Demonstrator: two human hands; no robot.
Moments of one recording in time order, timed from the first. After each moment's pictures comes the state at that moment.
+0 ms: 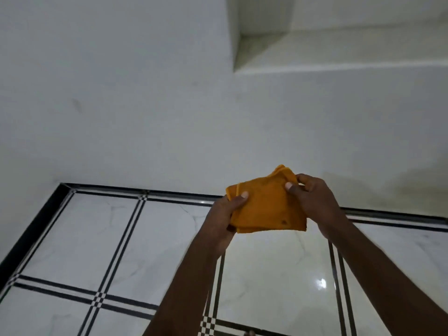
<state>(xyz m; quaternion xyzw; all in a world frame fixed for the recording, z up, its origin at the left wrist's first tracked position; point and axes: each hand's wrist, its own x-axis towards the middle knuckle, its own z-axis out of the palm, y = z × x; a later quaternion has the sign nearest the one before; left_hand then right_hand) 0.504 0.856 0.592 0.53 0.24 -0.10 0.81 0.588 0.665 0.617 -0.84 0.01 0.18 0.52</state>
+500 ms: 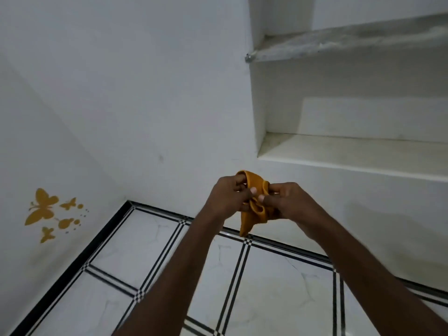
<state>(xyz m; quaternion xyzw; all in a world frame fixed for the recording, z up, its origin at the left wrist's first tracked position) 0.460 0.801 0.948 0.79 0.17 0.04 0.59 0.535 0.642 0.934 -0.73 -0.21 0.30 0.57</state>
